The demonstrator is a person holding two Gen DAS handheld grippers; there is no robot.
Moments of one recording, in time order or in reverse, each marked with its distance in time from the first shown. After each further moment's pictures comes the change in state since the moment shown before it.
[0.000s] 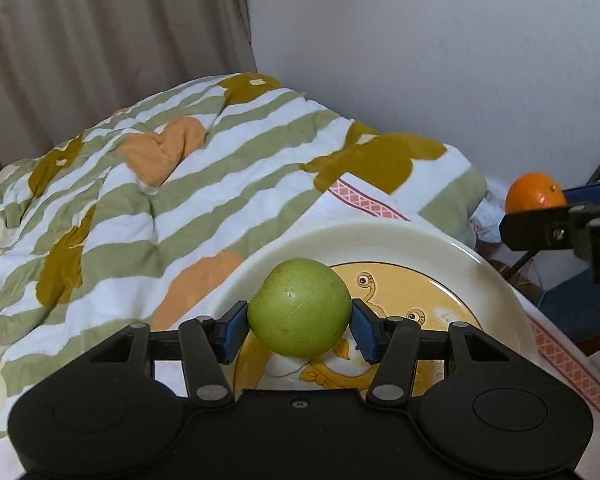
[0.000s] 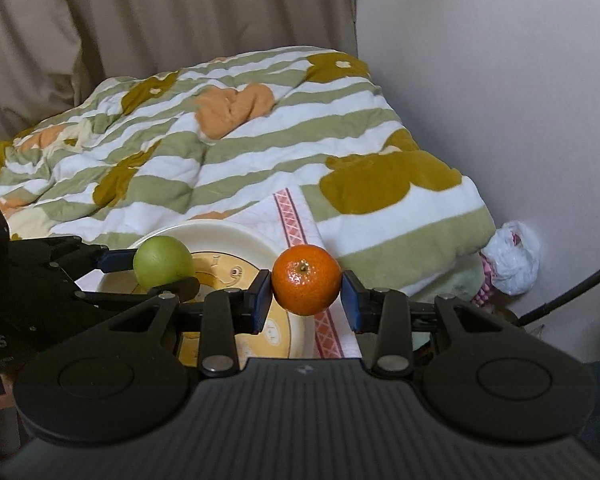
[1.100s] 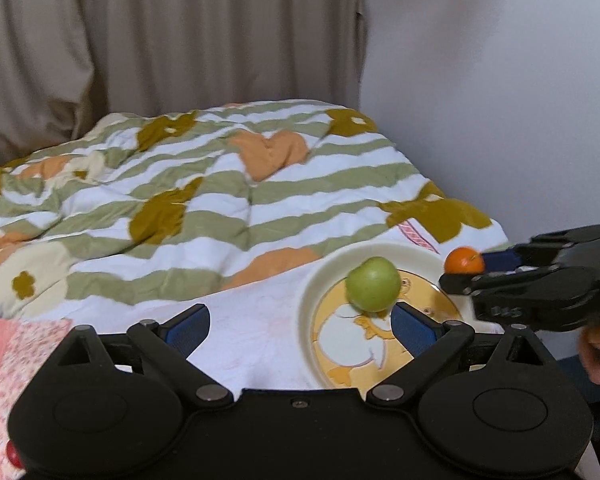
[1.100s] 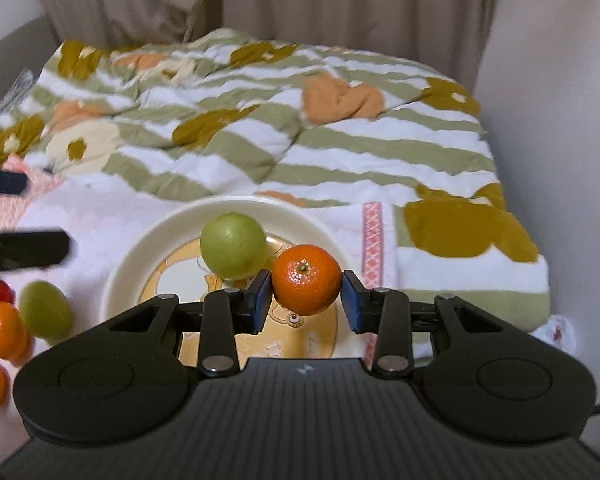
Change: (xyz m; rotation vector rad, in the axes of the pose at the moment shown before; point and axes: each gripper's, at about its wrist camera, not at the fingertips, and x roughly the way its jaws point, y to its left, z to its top) left arm -0.129 0.027 -0.036 -0.334 -0.087 0.177; right arm 0.027 0.034 -0.002 -0.401 0.007 0.210
